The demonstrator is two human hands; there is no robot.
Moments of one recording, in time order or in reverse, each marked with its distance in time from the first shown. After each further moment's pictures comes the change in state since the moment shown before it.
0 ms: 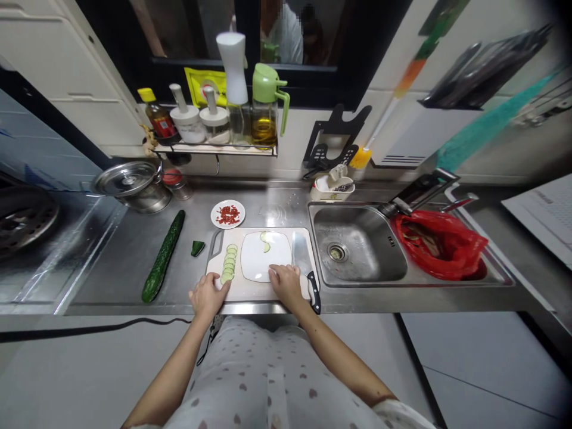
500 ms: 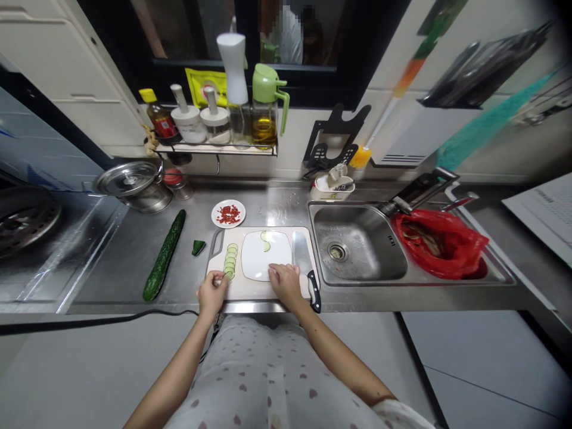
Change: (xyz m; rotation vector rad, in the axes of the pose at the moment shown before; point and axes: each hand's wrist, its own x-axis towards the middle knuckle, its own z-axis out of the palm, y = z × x) left_hand -0.002 0.004 0.004 -0.554 0.084 0.011; right_hand 0.000 -0.008 -0.006 0.066 -0.037 0.046
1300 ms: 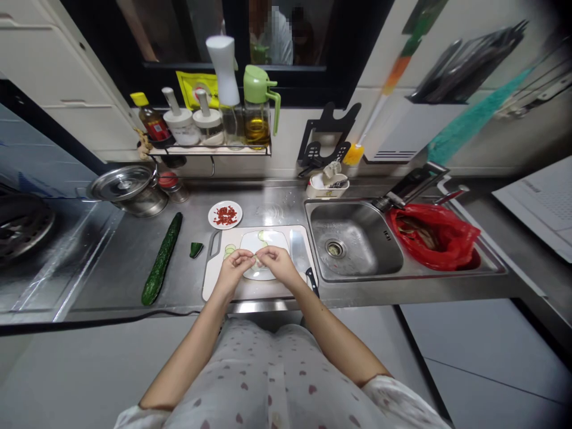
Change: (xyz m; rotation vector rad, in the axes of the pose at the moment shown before) left_hand 0.000 0.115 0.003 -0.714 -0.444 0.005; right_hand 0.045 -0.037 -0.034 1.097 -0.166 0.155
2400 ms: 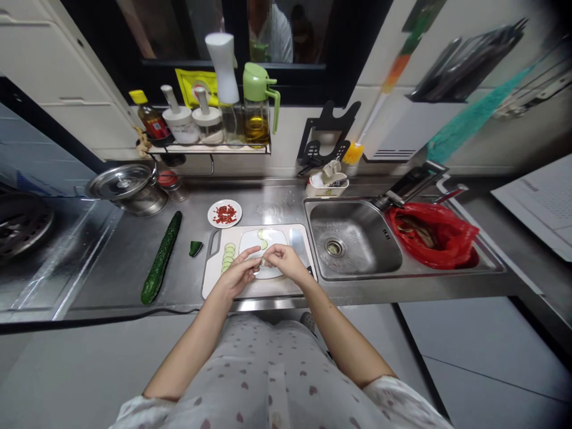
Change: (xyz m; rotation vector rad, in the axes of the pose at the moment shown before) left_hand 0.000 0.006 0.008 -0.341 -0.199 -0.399; right_hand -0.008 -0.016 -0.021 -0.070 -0.068 0.027
